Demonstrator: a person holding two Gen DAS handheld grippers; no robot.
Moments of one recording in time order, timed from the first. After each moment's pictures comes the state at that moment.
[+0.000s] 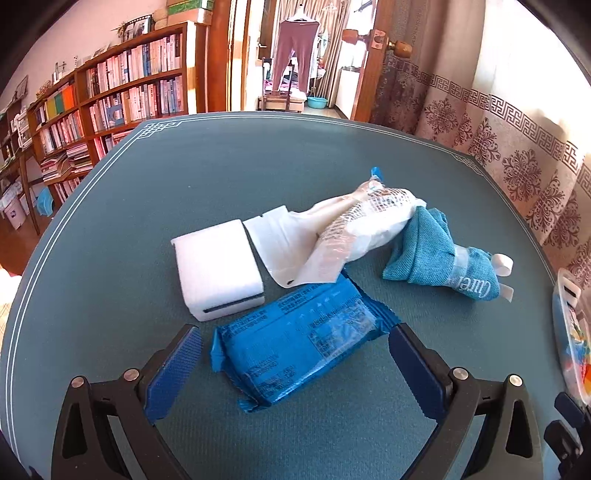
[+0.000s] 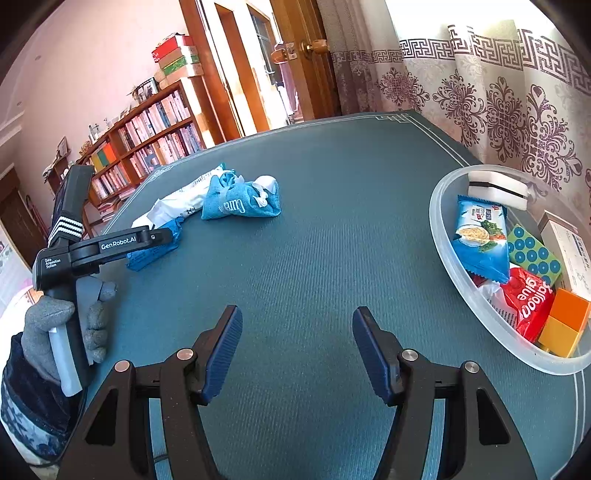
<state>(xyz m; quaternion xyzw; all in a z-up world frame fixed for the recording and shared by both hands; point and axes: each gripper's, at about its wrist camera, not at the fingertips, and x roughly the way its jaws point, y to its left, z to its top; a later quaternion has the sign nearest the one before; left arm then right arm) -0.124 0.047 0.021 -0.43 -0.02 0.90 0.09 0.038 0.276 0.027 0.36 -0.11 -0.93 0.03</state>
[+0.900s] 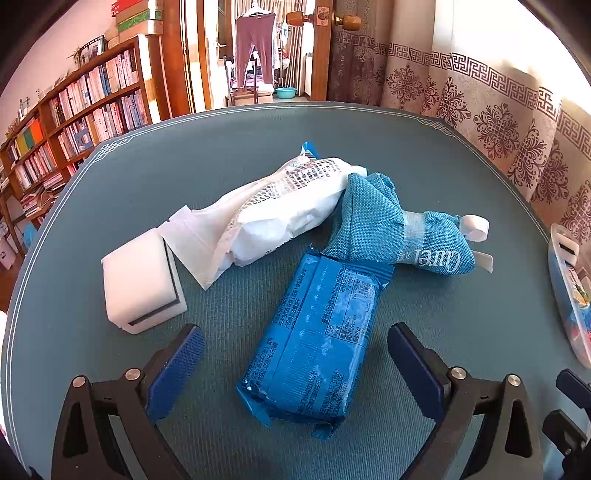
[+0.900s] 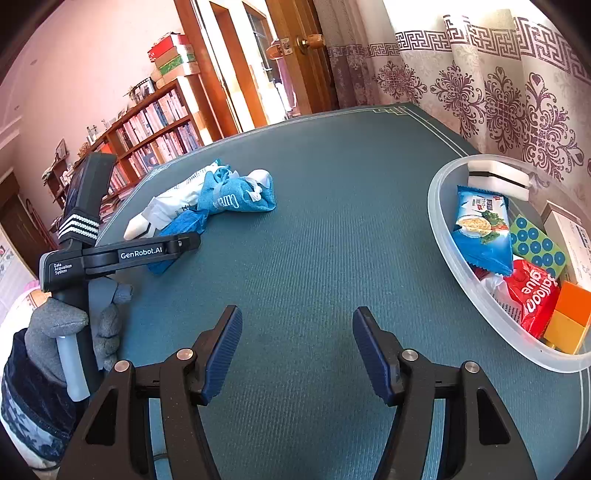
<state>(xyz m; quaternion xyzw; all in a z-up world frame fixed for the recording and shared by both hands) -0.129 0.090 0.010 -0.43 0.05 0.89 0.12 0.033 0.282 0.018 0.37 -0.11 -0.92 0.03</state>
